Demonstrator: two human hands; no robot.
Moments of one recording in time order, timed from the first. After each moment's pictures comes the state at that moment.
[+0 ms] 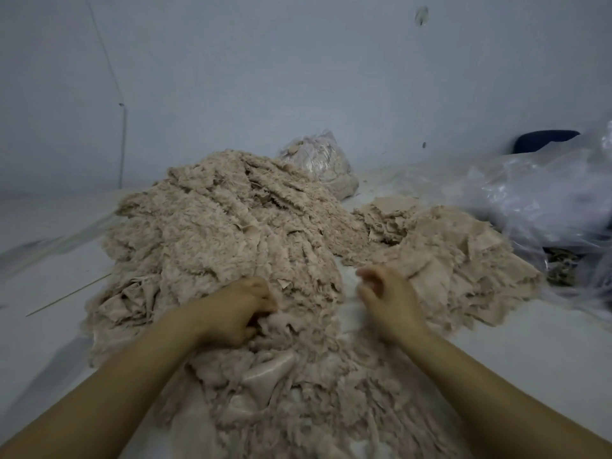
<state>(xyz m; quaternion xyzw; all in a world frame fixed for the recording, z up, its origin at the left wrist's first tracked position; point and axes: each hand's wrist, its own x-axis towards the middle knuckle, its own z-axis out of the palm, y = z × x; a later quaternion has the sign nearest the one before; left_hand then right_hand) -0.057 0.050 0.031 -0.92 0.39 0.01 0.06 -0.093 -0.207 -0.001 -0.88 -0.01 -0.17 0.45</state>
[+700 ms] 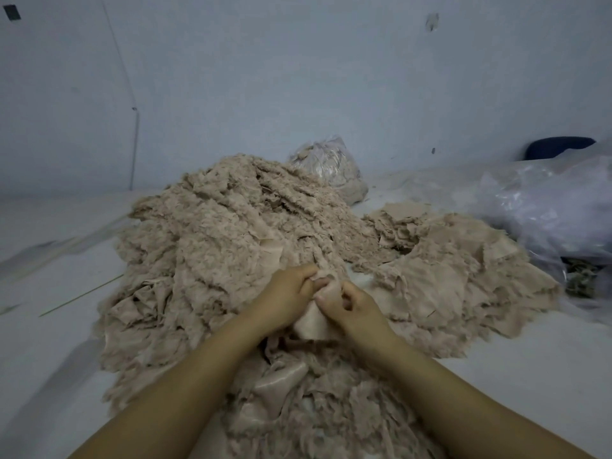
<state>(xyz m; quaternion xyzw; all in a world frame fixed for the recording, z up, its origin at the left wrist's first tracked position) -0.052 -0.015 0.025 -0.90 0.23 -0.12 -0.36 -0.091 -0.153 -0.012 -0.70 -0.10 -0.03 0.71</state>
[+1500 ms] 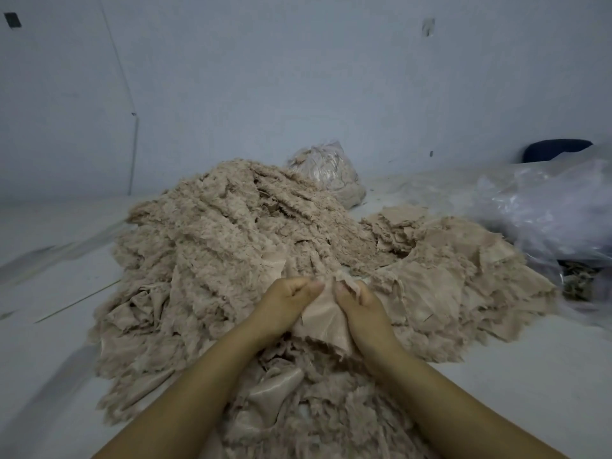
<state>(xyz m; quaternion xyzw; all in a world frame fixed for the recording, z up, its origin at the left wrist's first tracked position) -0.061 -0.016 0.016 -0.81 0.21 -0.02 -0.55 -0.088 -0.156 -0.010 -0.69 0.00 -0.09 0.72</state>
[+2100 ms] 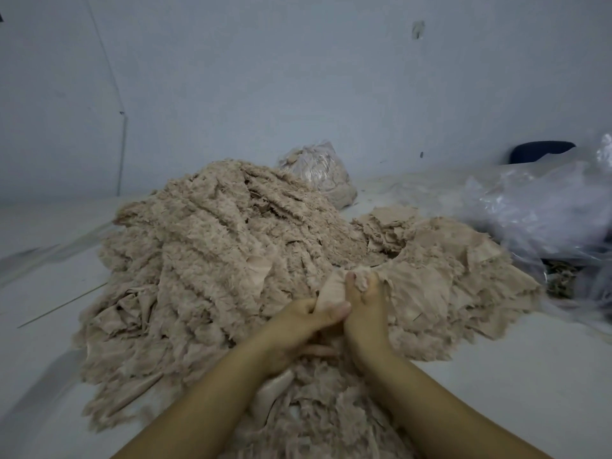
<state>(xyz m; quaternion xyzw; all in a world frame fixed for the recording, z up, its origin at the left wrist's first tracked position) -0.084 -0.043 0.011 -0.69 0.09 0.23 -0.68 -0.080 -0.158 -0.009 -0.70 0.08 -0.26 0.66</state>
